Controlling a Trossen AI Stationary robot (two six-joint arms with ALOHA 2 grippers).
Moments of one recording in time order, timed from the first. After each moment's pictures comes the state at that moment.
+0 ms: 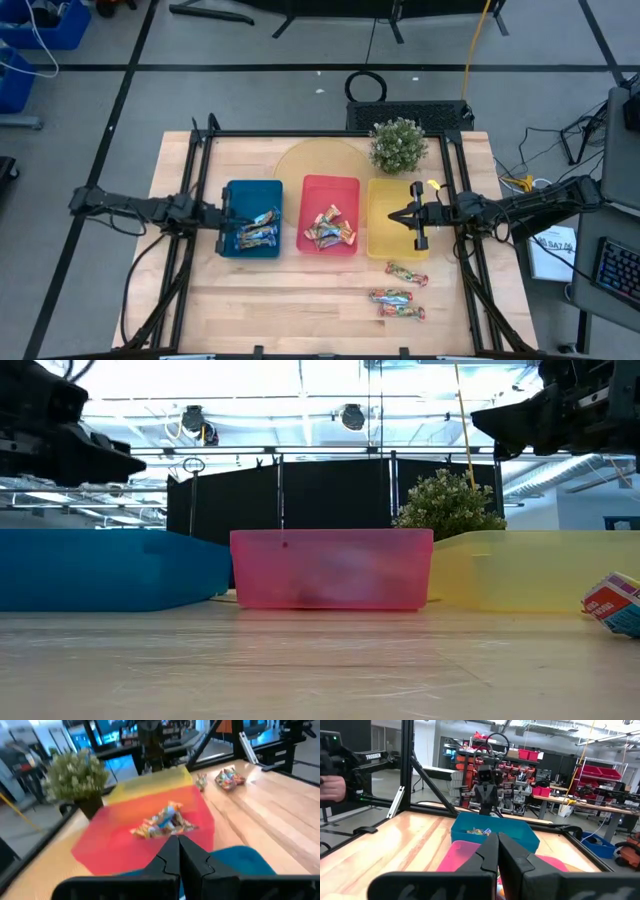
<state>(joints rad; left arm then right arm) -0.14 0.18 0.01 0.05 -0.08 0.24 0.09 0.65 0.05 0.71 0.05 -0.14</state>
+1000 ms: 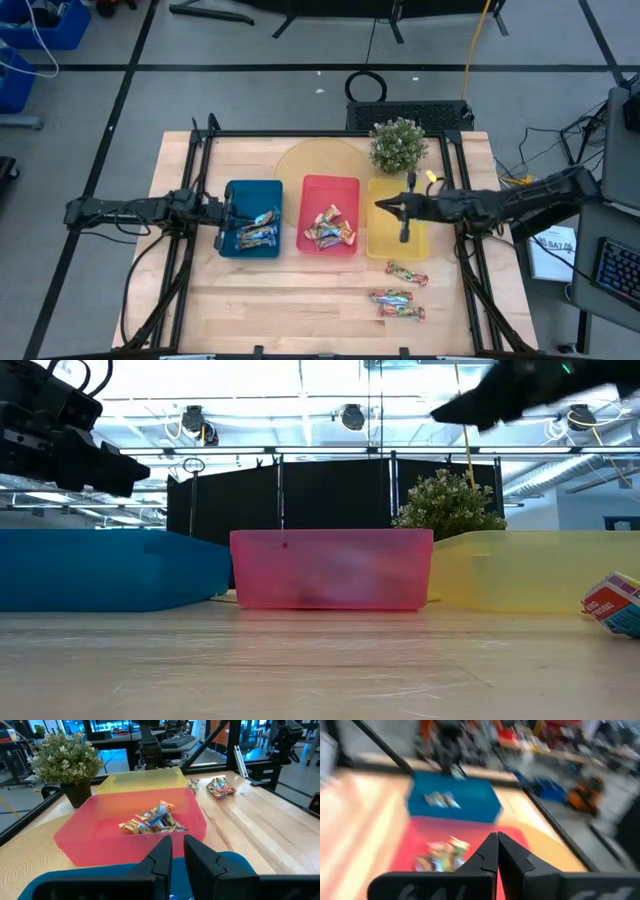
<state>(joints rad) 0.02 0.18 0.01 0.04 0.12 0.09 0.18 0.84 0.48 0.14 0.39 -0.11</state>
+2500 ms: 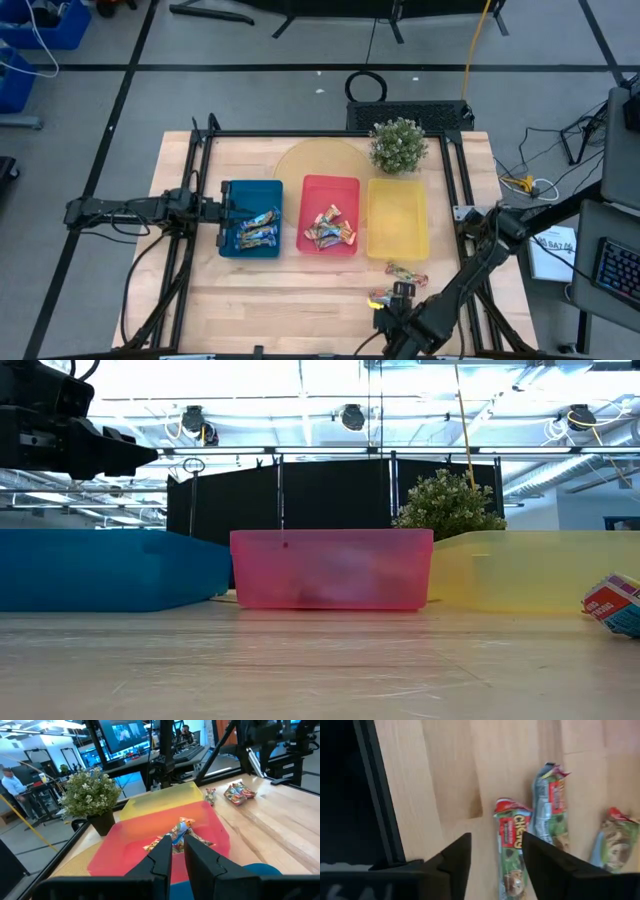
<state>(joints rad) 0.02 0.18 0.01 0.13 0.07 0.29 0.85 1.94 1.54 -1.09 0.18 0.98</state>
